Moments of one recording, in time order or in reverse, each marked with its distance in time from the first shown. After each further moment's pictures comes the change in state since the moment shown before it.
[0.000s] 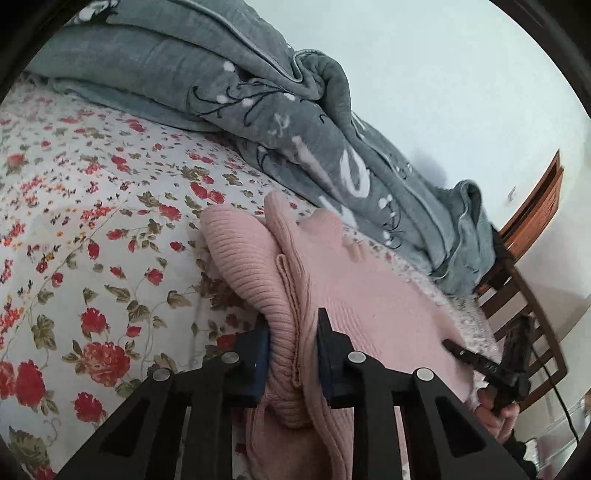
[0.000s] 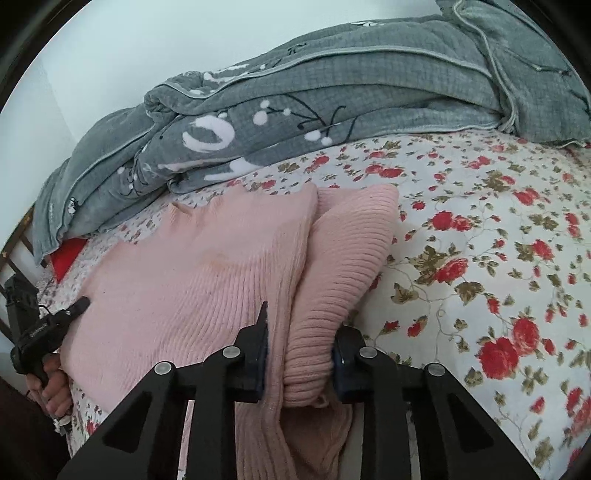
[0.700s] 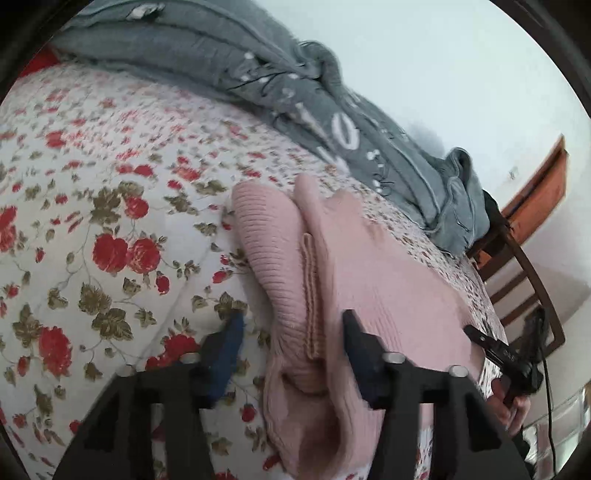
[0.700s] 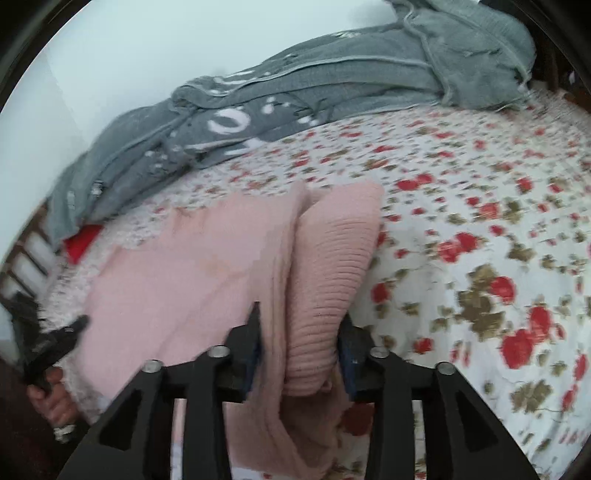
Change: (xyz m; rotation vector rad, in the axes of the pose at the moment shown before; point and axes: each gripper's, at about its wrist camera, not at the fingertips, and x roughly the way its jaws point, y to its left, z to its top) left arm -0.102 -0.019 -0.095 -0.021 0.086 0.076; right arm -0.117 0.006 -0.107 0.056 -0.042 -0.062
